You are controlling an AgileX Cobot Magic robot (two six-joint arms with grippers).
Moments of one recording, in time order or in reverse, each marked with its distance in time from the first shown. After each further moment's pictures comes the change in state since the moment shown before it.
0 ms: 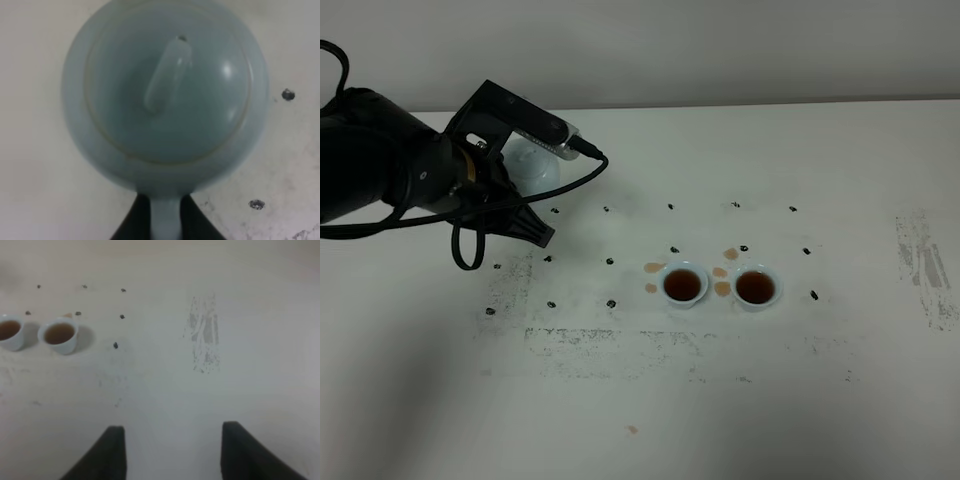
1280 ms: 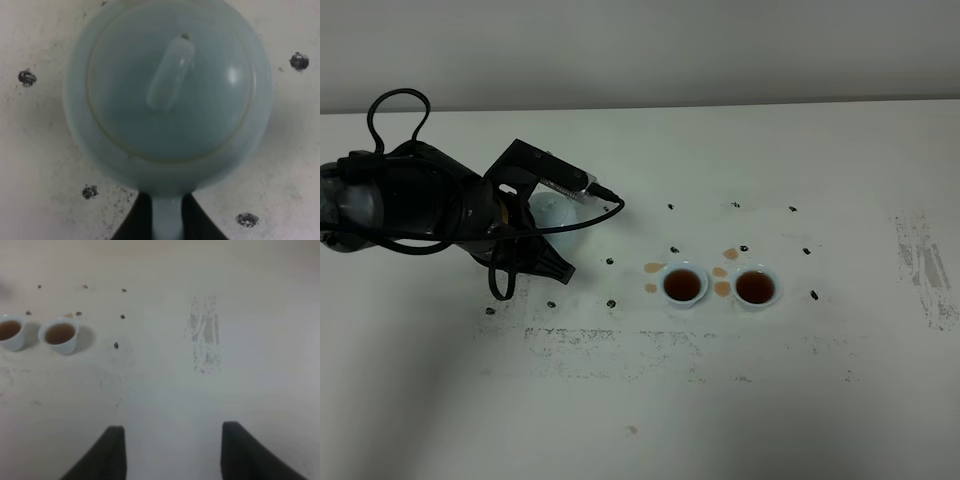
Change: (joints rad) left arm 0.005 0.183 0.017 -0.052 -0.106 -0.010; right arm 0.000 0.000 0.000 0.002 0.000 0.000
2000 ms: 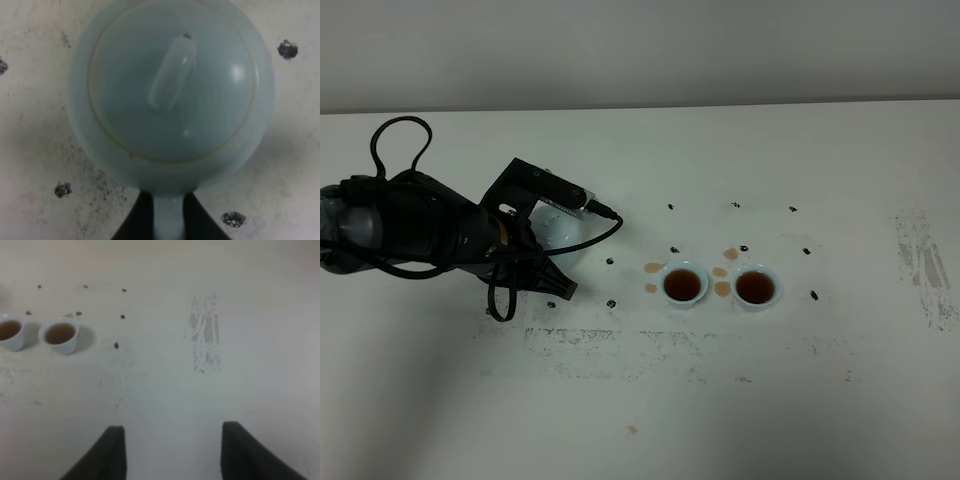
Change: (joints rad) left arm 0.001 0.000 0.095 -0.024 -0.135 -0.002; right arm 0.000 0.000 0.000 0.000 0.000 0.000
